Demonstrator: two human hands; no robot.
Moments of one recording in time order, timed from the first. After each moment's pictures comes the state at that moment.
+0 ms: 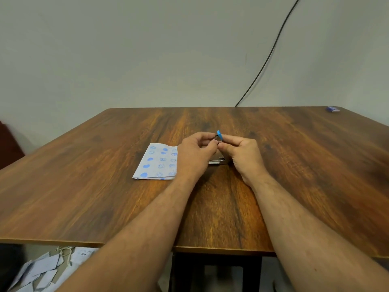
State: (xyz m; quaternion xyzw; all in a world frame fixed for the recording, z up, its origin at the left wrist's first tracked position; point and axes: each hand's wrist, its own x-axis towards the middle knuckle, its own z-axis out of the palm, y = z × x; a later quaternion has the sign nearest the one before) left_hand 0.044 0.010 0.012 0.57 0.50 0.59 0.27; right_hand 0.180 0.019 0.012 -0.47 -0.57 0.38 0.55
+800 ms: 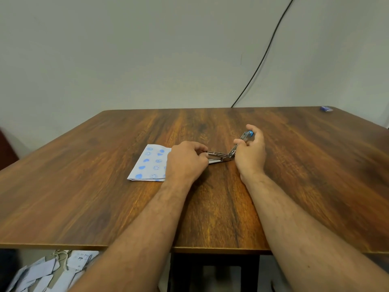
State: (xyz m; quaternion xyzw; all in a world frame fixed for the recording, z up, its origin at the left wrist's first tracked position) left_hand 0.035 -0.006 0.021 0.64 0.64 0.41 0.12; right_hand 0.180 0.034 0.006 -0.56 -0.42 0.28 0.66
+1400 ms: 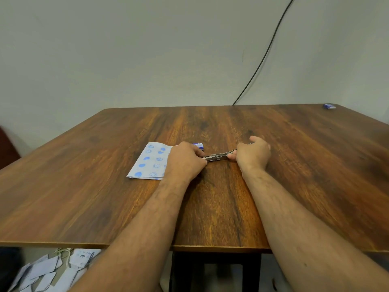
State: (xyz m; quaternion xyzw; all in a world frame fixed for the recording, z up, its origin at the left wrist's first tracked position) left_hand 0.030 0.000 0.018 0.62 0.68 0.36 0.16; right_hand 0.183 0.043 0.003 -0.66 -0.36 0.26 0.61
